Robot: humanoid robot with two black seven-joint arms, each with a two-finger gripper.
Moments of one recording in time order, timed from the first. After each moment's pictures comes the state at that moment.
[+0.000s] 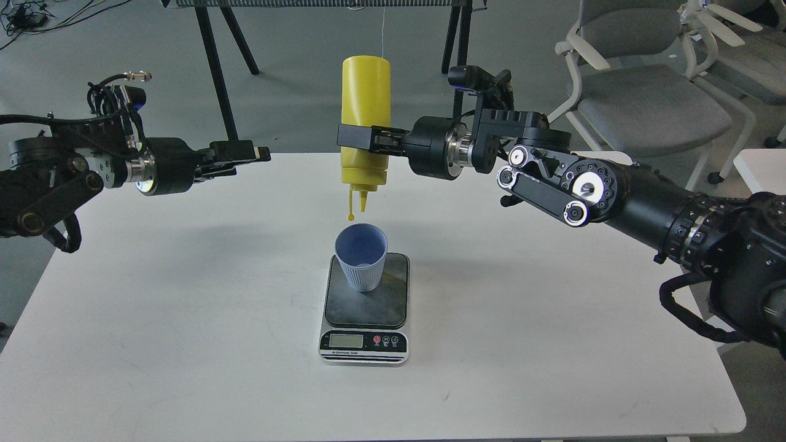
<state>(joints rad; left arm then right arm) -1.09 0.59 -0.11 -0.70 1.15 -0.49 -0.49 1.23 -0.06 0.14 0.71 -1.10 0.25 0.40</state>
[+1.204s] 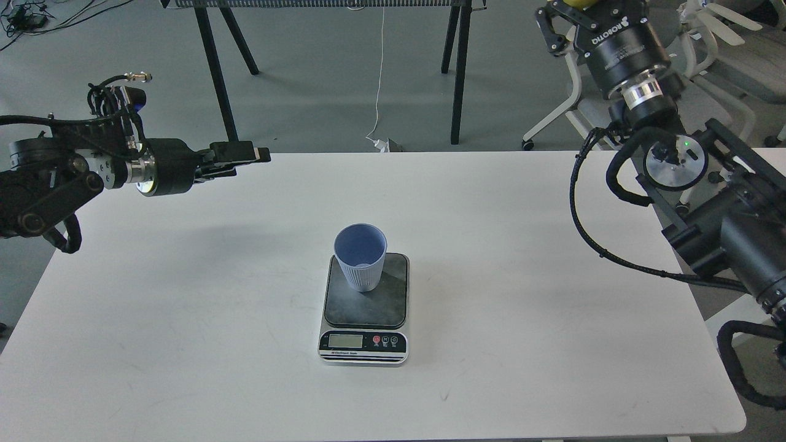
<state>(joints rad) -1.09 0.58 -0.11 -0.71 1.15 -0.49 -0.49 0.69 -0.31 0.99 0.88 0.44 0.49 0.22</state>
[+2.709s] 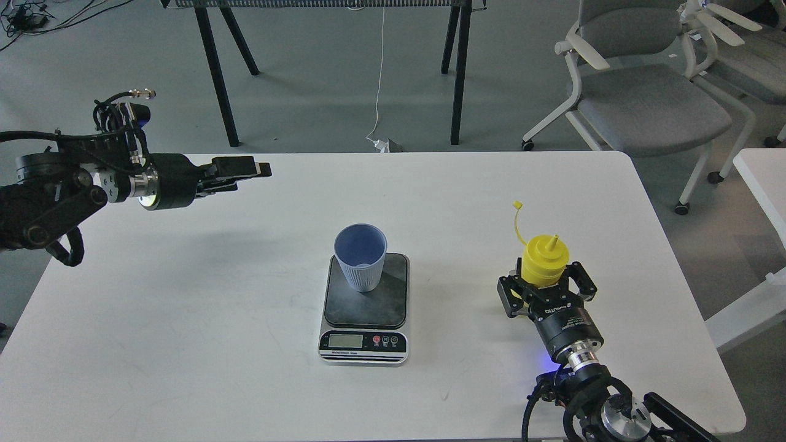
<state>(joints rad) -1.05 0.58 -0.11 -0.71 1.15 -0.49 -0.49 0.04 -0.13 0.94 1.11 0.46 0.49 0.19</state>
